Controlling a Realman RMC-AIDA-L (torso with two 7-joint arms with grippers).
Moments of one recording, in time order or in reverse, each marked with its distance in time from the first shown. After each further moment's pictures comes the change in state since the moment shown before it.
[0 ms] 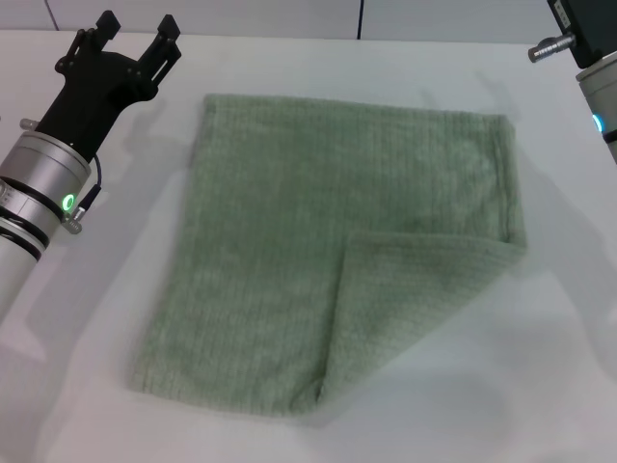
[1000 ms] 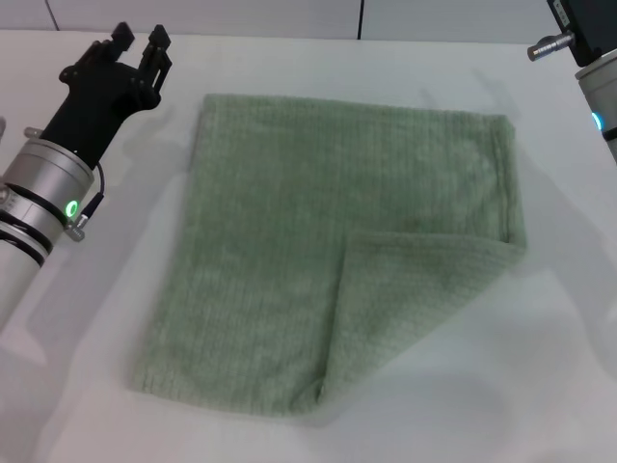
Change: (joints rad) left arm 0.005 -0.004 0.008 -0.002 0.000 -0.030 -0.006; right arm 0.008 -0.002 0.001 0.007 0.000 0.000 0.001
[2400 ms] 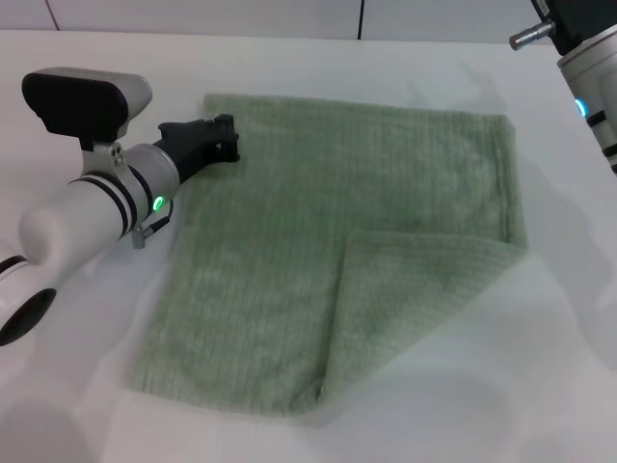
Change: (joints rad) left arm -0.216 0.003 0.170 -0.005 0.000 -0.624 -0.130; right arm 0.039 -0.002 0.004 0.001 0.000 0.066 0.045
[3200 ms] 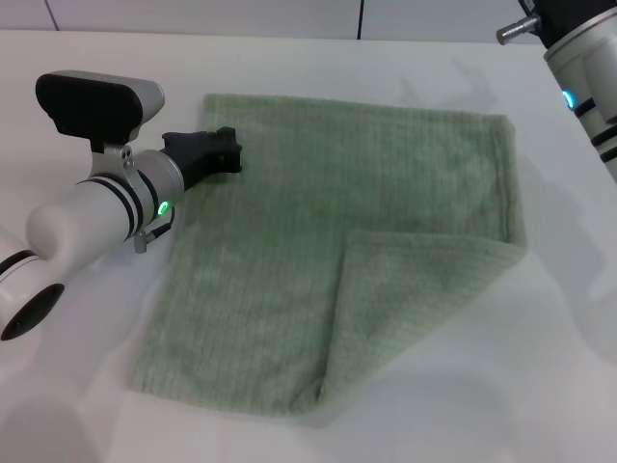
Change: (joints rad) left arm -0.017 -0.002 0.020 0.000 0.000 -0.065 0.000; right arm 0.025 0.000 0.007 -0.005 0.000 0.078 0.024
